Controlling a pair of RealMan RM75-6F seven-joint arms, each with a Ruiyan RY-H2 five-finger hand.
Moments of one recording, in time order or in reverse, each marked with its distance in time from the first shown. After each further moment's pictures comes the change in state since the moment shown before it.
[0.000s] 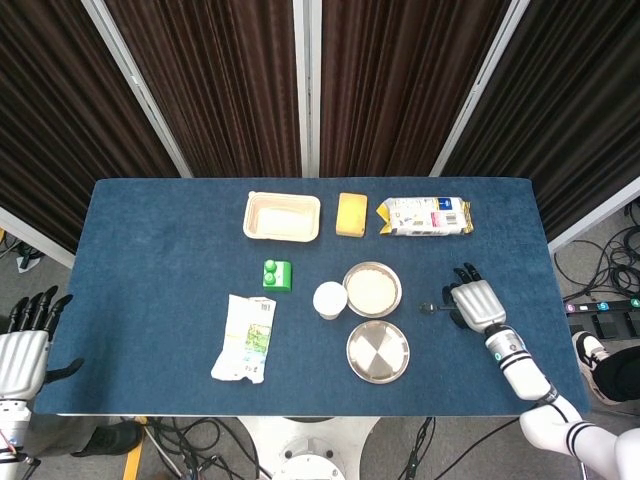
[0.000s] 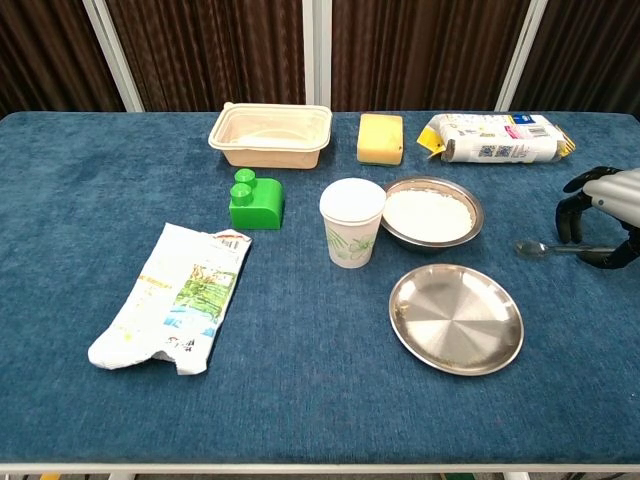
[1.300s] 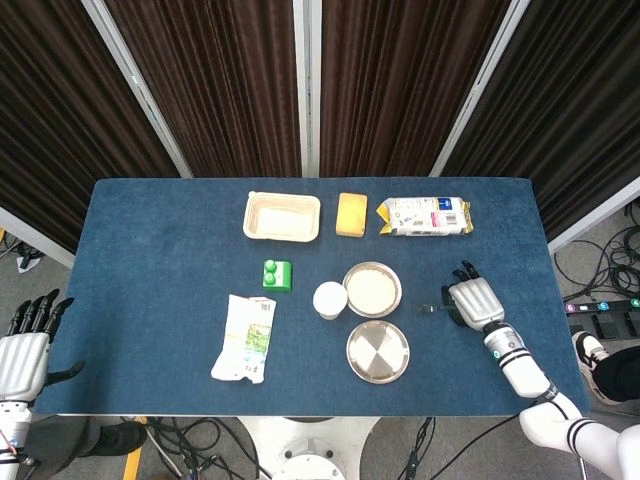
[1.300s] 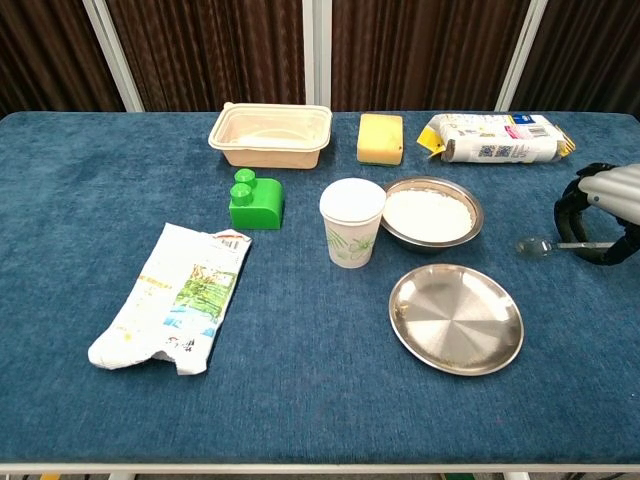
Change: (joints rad) left arm 0.002 -0.016 0.005 0.034 0.000 -0.011 -0.043; right arm 0.024 0.042 -0.008 -0.058 0.018 -0.007 -0.033
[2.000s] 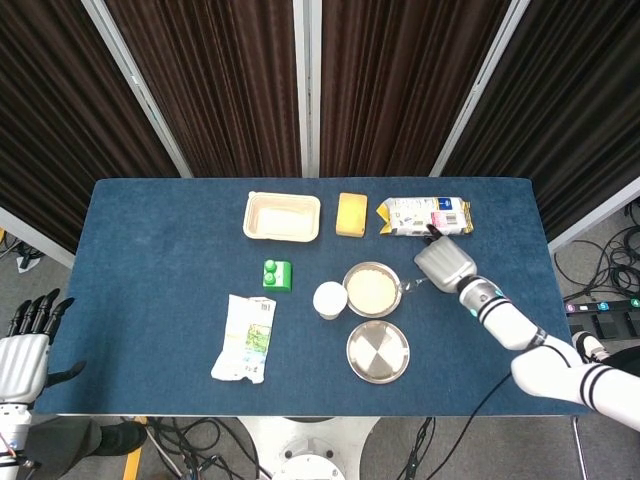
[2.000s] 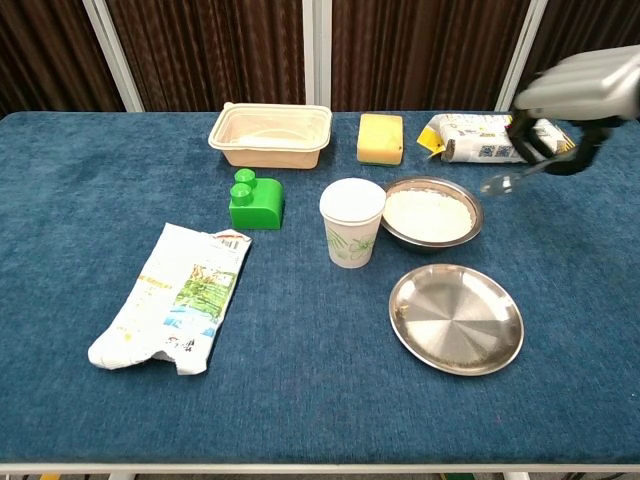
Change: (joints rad) left arm 0.008 -0.007 0.003 0.011 0.026 0.027 -0.011; right arm 0.336 0.282 0.082 -0.399 0.292 -0.350 -0.511
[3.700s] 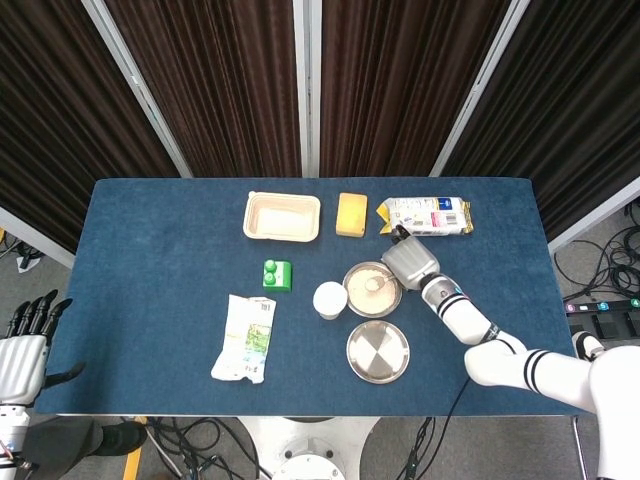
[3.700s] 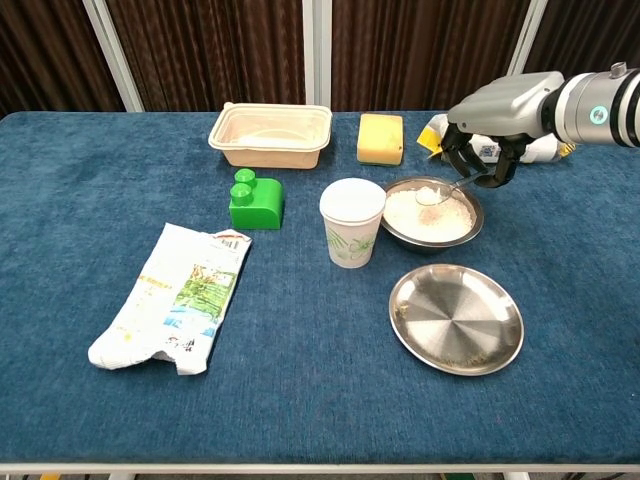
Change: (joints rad) left arm 0.008 0.009 0.002 -0.002 0.001 0.000 -0.040; right arm 0.150 -0.147 -0.105 0.064 0.243 0.094 0.018
